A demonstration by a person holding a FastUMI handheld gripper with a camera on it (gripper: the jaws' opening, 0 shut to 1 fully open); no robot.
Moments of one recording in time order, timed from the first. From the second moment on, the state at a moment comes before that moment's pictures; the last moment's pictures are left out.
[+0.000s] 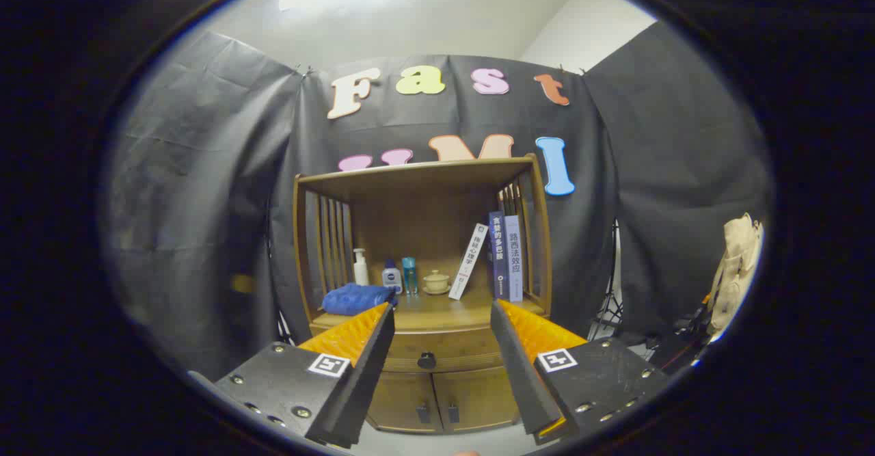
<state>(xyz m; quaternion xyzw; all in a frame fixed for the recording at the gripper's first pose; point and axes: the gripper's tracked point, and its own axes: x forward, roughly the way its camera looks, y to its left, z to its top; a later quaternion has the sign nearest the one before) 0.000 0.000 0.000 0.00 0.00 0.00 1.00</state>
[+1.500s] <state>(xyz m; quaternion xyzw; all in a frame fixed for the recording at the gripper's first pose) 0.075 0.043 -0.062 0.00 0.04 0.04 1.00</state>
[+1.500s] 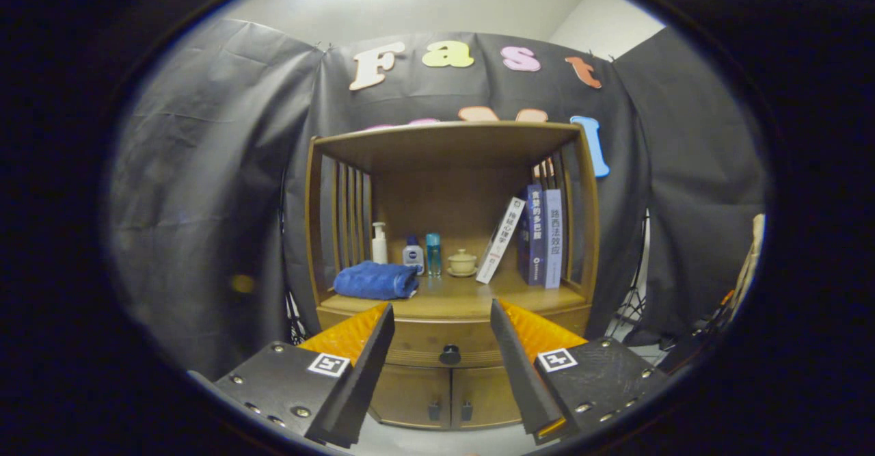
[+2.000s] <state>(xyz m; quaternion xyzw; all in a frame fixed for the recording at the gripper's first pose) 0.164 0.044 -0.168 0.06 0.11 0.05 0.99</state>
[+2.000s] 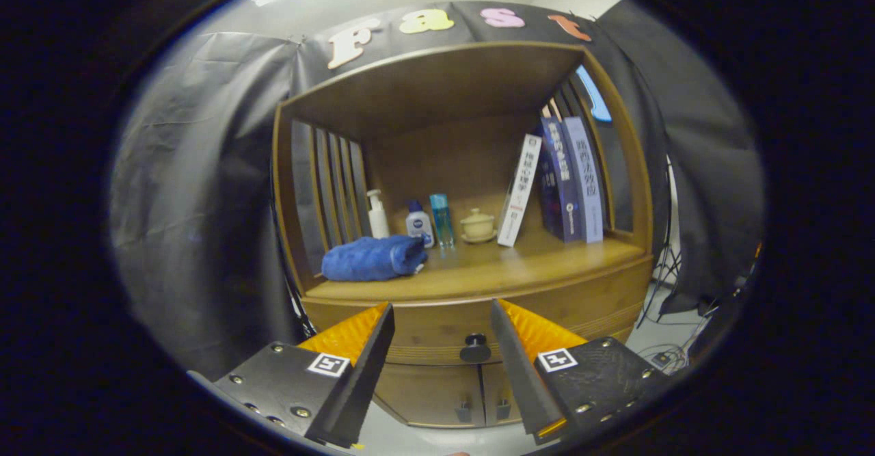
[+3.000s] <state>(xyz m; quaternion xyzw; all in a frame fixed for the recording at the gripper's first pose) 0.224 0.026 -0.290 0.07 0.23 -0.01 0.97</state>
